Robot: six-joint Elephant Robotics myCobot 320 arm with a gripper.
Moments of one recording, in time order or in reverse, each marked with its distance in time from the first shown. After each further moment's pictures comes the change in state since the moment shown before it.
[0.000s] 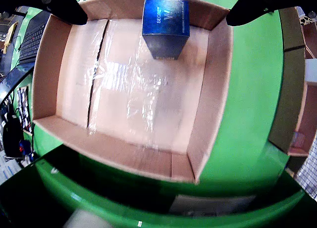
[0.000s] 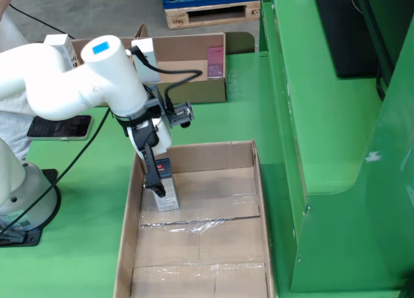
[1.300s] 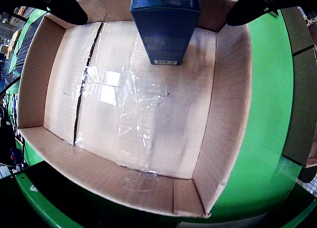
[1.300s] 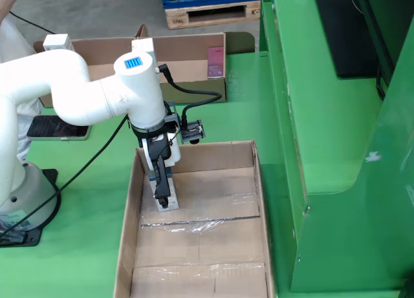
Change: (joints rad) arm -0.031 -0.241 0.189 -0.103 0.023 -0.003
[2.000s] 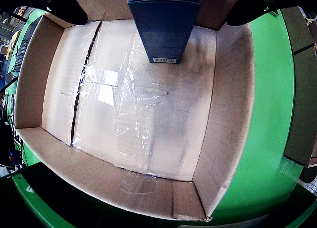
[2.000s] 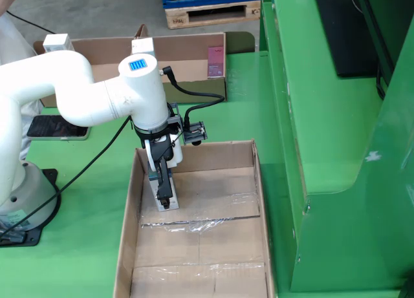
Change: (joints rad) arm -0.003 -0.045 0.035 -0.012 0.008 -0.003
